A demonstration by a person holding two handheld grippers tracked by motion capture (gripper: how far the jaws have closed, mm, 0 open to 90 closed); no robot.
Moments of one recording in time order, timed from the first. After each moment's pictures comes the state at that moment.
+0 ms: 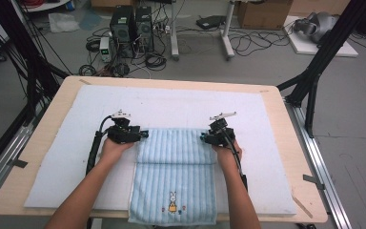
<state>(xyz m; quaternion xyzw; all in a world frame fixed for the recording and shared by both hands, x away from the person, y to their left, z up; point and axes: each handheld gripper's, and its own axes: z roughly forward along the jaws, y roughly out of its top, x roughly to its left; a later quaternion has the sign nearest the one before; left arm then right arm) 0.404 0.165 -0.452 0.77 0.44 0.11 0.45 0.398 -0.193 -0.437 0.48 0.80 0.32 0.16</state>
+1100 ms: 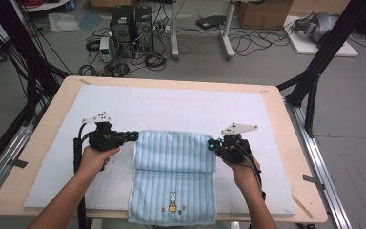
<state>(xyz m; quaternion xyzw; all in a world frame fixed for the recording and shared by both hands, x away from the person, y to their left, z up) 0.341 0.196 -0.406 0.74 0.38 0.02 0.55 0.309 -0.215 -0.380 0.38 0.81 0.41 0.15</state>
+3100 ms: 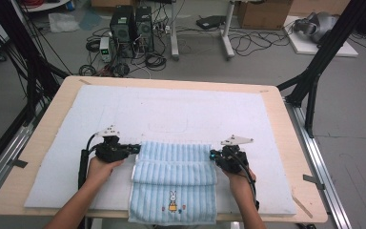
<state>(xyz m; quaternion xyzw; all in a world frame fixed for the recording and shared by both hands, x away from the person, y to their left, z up) 0.338 0.187 -0.446 0.76 0.41 0.05 0.50 0.309 -0.220 -0.432 0.44 0.80 0.38 0.16</state>
